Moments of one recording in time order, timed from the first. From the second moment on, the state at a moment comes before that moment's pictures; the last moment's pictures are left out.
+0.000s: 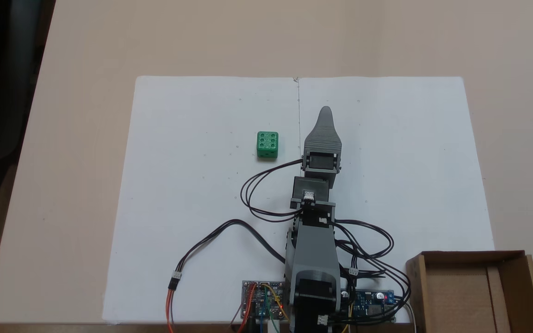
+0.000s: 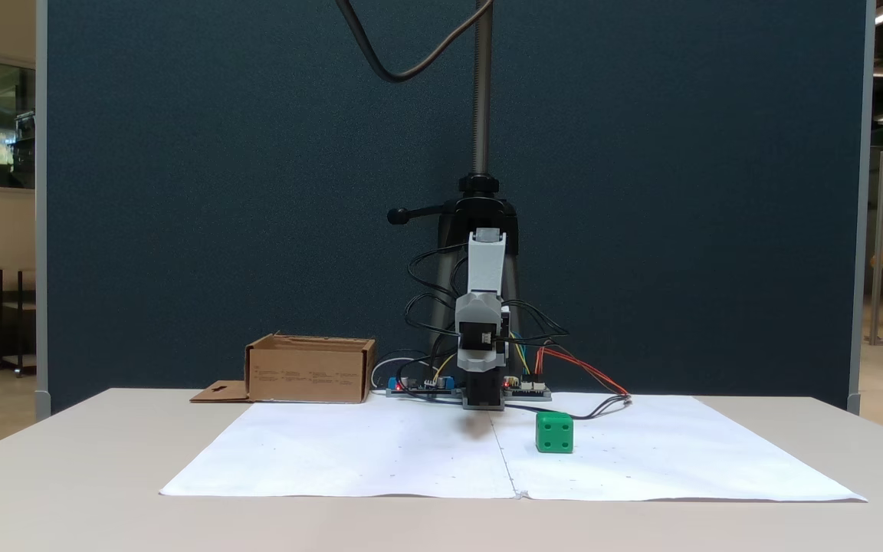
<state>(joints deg) 5.4 129.3 152.2 -43.9 -2.1</state>
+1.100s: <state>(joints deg) 4.9 129.3 124.0 -17.3 -4.1</state>
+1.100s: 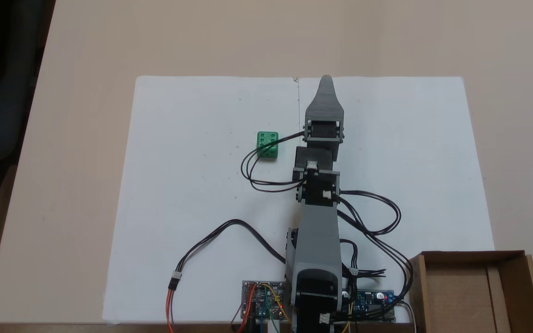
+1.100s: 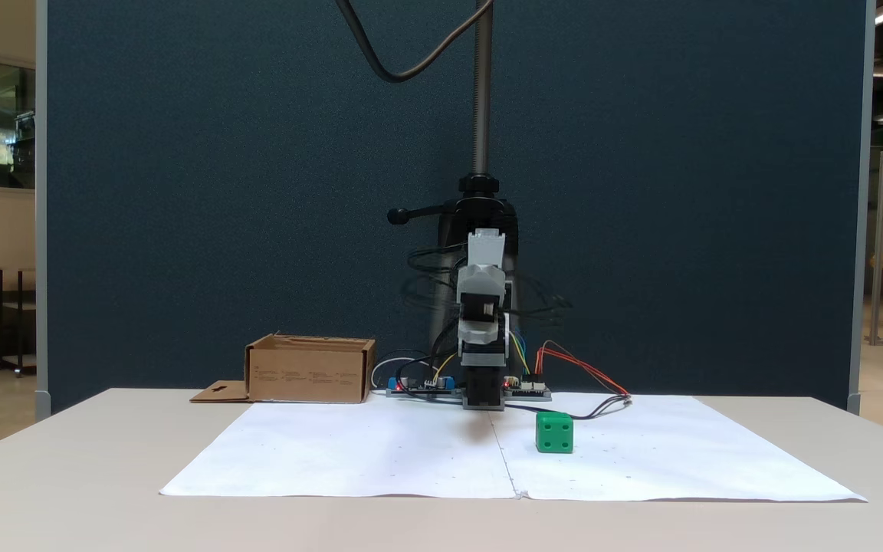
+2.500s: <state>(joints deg) -7.8 117.2 77.3 92.8 14.2</state>
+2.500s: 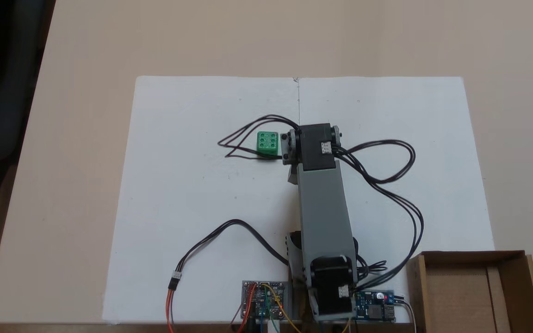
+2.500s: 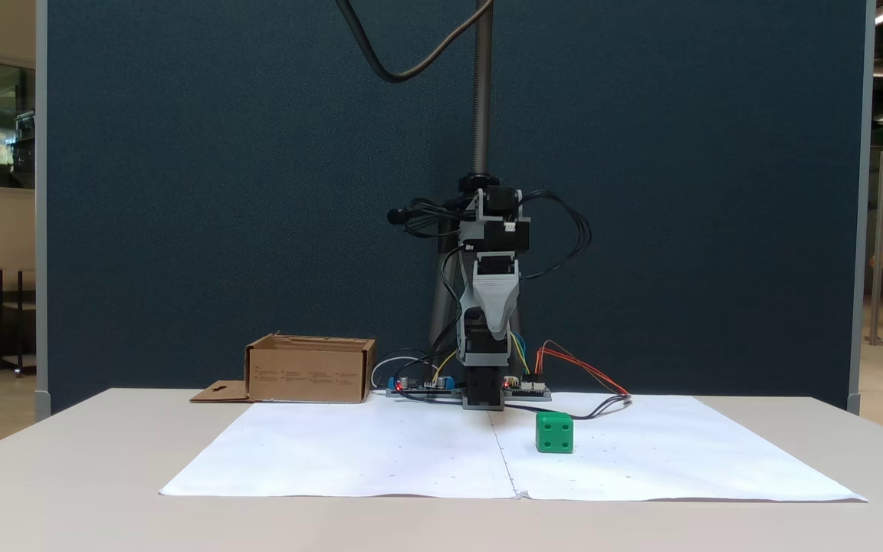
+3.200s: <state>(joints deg) -27.9 97.6 70.8 74.5 24.7</state>
